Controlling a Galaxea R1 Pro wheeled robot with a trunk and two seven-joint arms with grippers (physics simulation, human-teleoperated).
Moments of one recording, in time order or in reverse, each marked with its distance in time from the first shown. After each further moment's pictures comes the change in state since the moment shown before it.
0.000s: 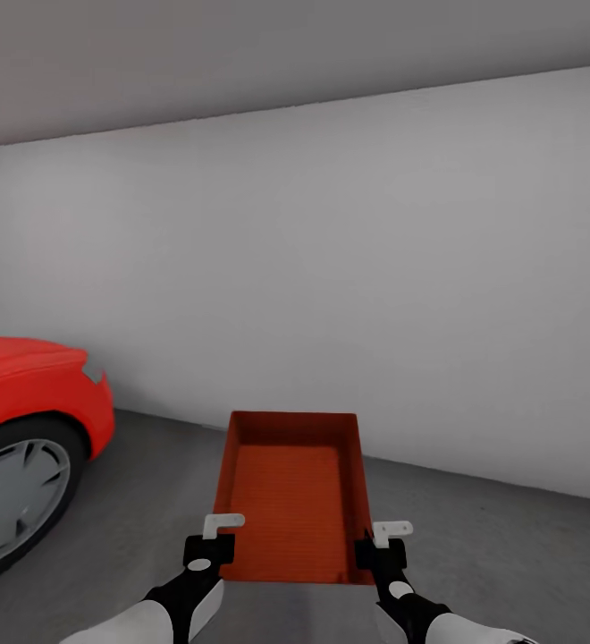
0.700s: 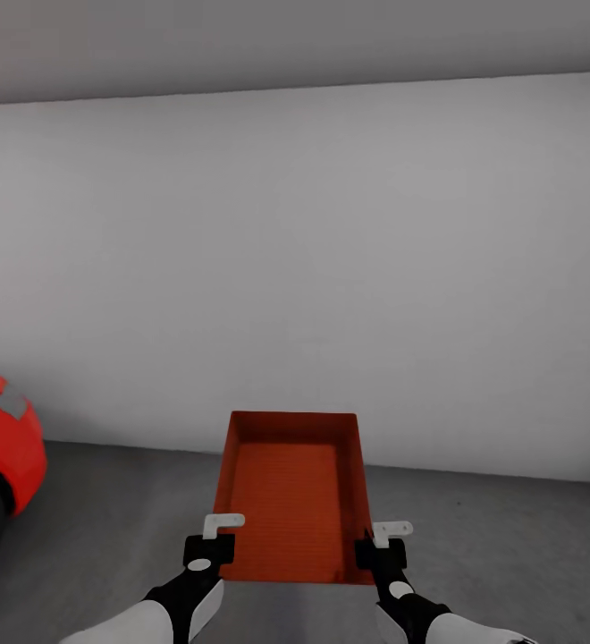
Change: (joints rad) left arm 0.000 0.000 -0.002 0.000 0.002 -0.001 0.000; right arm 0.000 0.000 0.002 0.000 -0.003 -0.001 0.002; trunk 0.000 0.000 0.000
